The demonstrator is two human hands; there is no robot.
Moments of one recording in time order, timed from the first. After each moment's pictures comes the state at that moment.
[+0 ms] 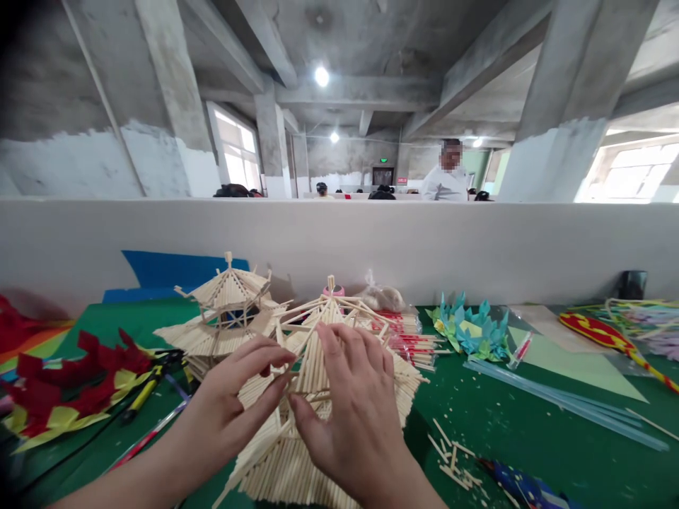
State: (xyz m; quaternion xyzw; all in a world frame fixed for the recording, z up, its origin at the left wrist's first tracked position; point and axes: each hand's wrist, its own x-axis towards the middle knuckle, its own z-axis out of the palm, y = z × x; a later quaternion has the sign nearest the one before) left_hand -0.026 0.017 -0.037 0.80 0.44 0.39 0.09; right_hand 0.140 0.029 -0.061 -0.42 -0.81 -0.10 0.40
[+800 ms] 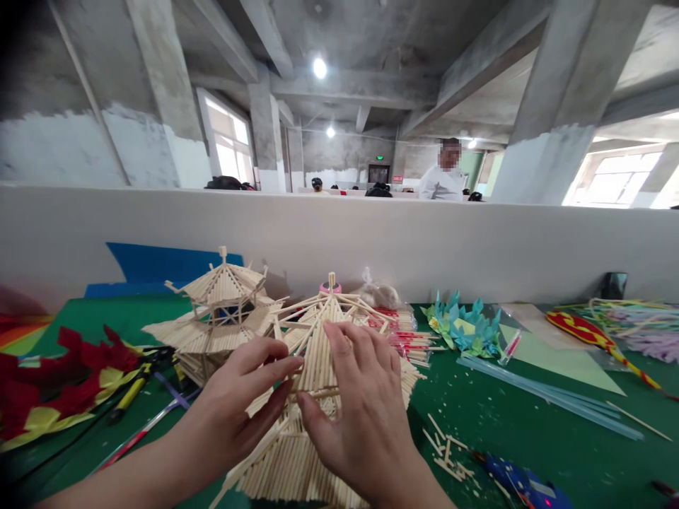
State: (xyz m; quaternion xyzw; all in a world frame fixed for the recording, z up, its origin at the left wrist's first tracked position) left_hand -0.031 0.023 -0.047 0.86 0.37 0.35 -0.04; right_hand 0.145 0.028 -0.060 -0.42 -0.81 -0.12 0.39
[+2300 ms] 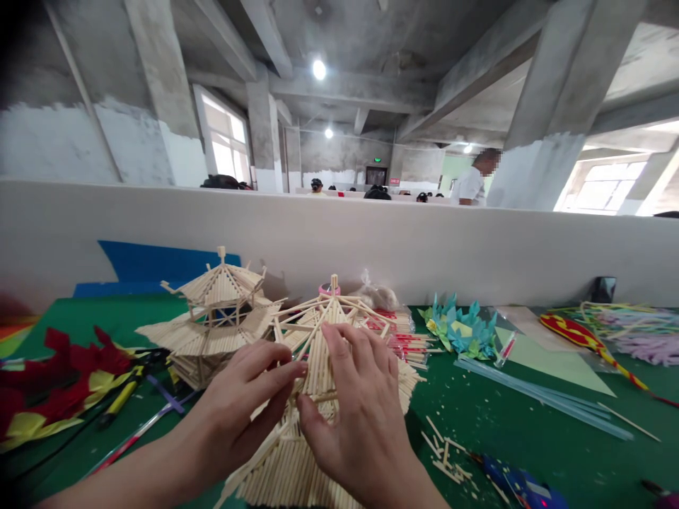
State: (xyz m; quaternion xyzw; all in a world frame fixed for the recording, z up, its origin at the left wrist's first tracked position) left_hand -0.036 0.024 -0.047 0.88 0.34 0.33 -0.04; right_hand 0.137 0.029 -0.061 -0.43 -0.81 -0.12 0.39
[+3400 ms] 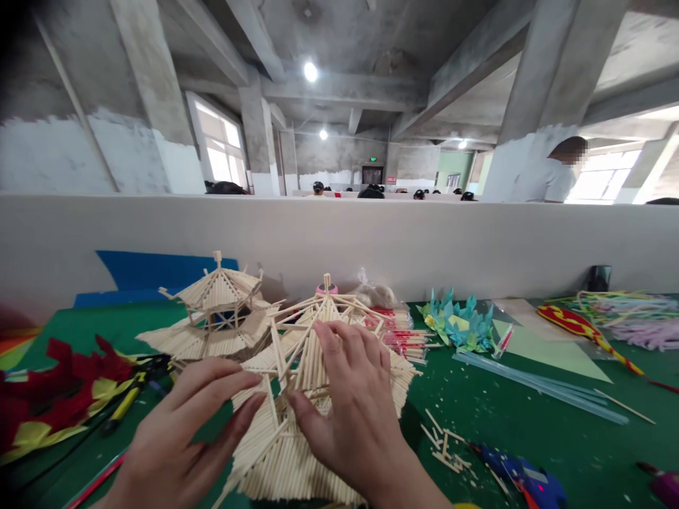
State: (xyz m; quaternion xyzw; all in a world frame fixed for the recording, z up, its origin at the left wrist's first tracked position) left_hand -0.048 0.002 -0.050 0.81 0.38 0.43 -0.12; right_hand 0.138 0.027 -0.059 -0.44 -0.80 -0.09 0.39
